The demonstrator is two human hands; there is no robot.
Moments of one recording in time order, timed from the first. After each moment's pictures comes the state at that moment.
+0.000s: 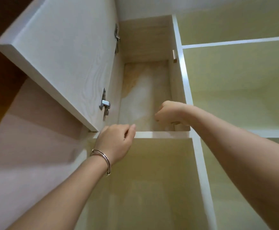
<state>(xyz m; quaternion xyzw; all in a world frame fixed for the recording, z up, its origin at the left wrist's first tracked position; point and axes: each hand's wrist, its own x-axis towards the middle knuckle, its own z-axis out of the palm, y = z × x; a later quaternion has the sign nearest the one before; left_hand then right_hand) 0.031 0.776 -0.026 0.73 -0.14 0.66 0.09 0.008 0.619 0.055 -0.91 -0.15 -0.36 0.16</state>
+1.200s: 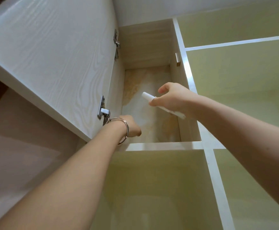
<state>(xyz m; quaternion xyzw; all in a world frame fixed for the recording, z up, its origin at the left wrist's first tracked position) 0.044 0.763 0.065 0.91 0.00 0.40 0.09 -0.003 0.619 0.080 -0.79 -0.25 -0.45 0.33</state>
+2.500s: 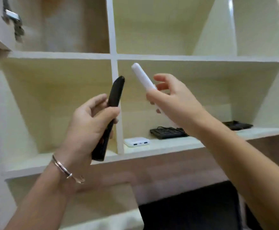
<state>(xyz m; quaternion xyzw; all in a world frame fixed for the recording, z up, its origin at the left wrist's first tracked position) -0.087 0.656 -0.185 0.60 -0.30 0.26 0.69 -0.123 0.496 -0.154 -0.77 -0.15 -0.40 0.47</state>
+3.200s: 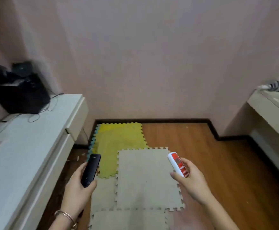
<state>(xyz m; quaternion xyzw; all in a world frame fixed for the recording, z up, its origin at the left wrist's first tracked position) -0.402 0.473 -0.600 0.75 -0.47 -0.35 0.31 -0.699 0.456 -0.610 -0.50 0.71 -0.30 0.40</state>
